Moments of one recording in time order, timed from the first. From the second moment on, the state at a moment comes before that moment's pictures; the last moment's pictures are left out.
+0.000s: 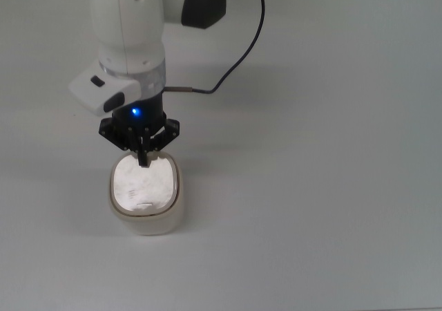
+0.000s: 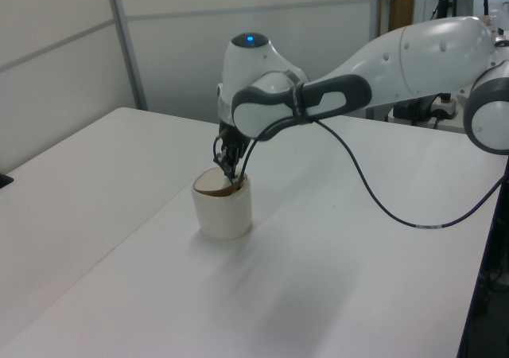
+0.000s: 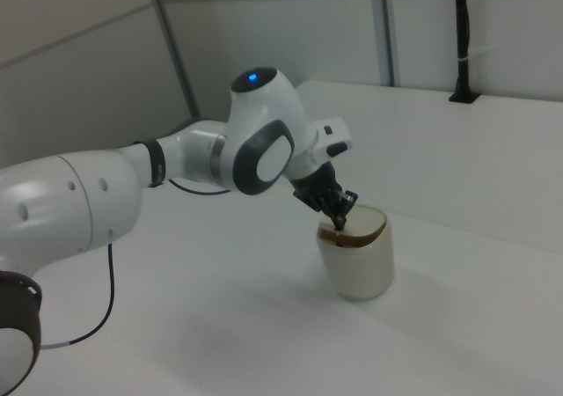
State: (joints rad) arm -0.06 0.41 0.02 -1.49 -0.06 2.21 -0.03
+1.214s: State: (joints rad) arm -0.02 0.09 0.04 -1.47 -0.05 1.59 -0.03
